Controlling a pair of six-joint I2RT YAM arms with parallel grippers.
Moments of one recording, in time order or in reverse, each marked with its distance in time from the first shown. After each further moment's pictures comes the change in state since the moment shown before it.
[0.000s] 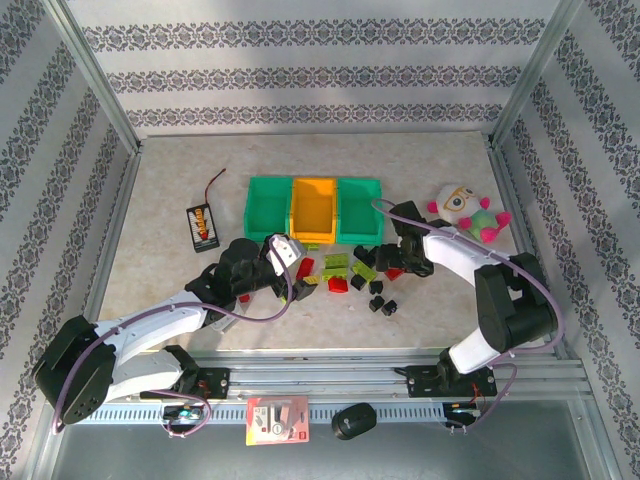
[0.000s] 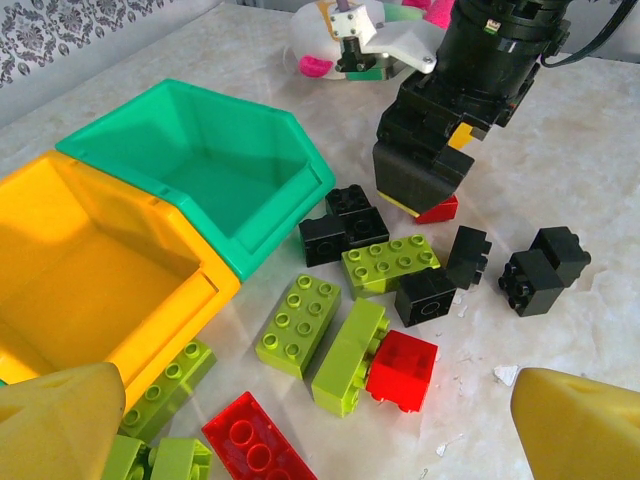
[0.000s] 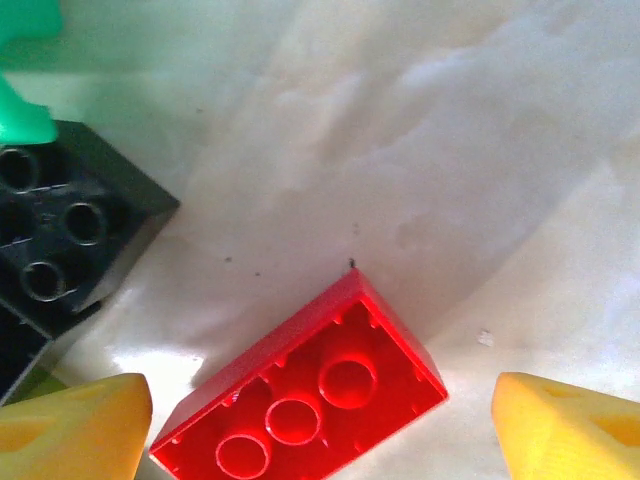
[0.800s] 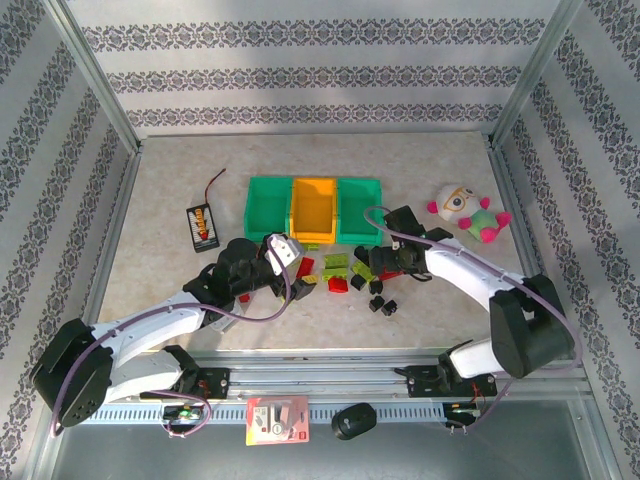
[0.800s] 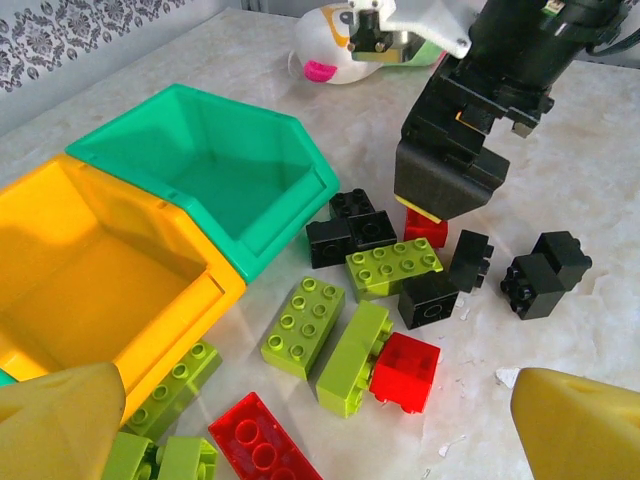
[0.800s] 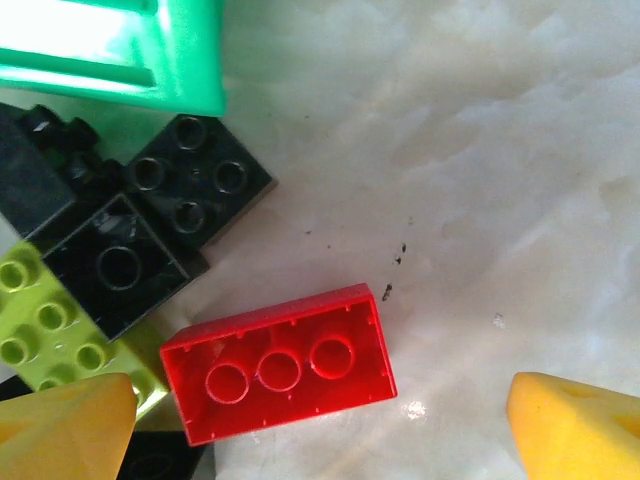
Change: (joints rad) left arm 0.006 -0.018 0.000 -0.008 -0.003 -0.001; right arm 0.083 -0.121 -0.038 0.021 0.052 -0.060
